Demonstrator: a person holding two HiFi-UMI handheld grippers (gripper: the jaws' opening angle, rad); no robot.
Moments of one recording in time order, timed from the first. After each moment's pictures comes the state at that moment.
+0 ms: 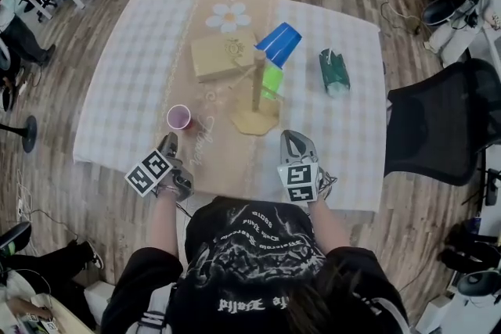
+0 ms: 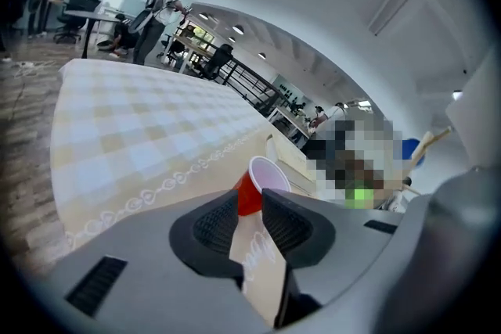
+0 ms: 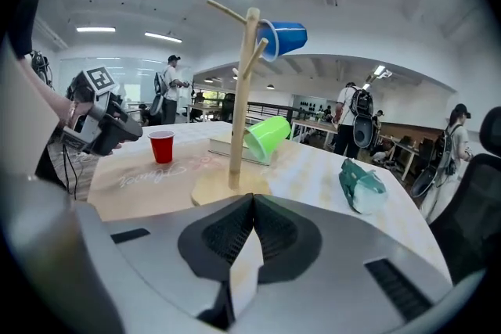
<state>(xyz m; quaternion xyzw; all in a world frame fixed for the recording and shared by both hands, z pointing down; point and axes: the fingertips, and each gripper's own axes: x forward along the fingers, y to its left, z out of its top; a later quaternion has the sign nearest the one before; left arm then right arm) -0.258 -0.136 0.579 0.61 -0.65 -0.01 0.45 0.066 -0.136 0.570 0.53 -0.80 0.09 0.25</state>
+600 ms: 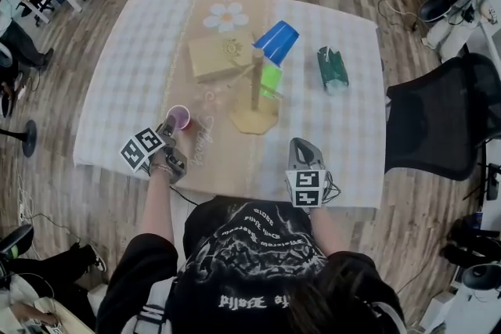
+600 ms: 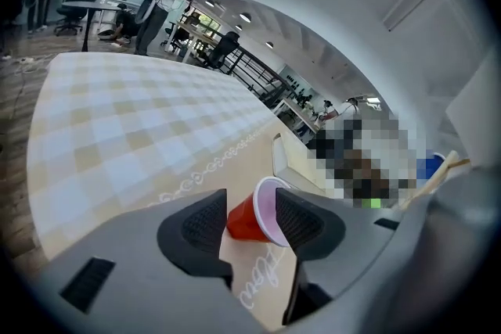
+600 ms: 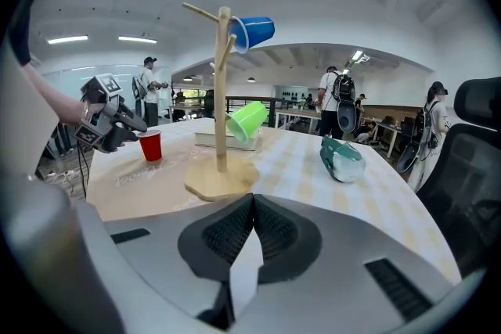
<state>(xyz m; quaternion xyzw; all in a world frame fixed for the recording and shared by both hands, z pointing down) -0.271 -0.181 0.587 0.59 -0.64 0.00 0.49 0.100 -0.112 0.588 0.58 -0.76 0.15 0.24</state>
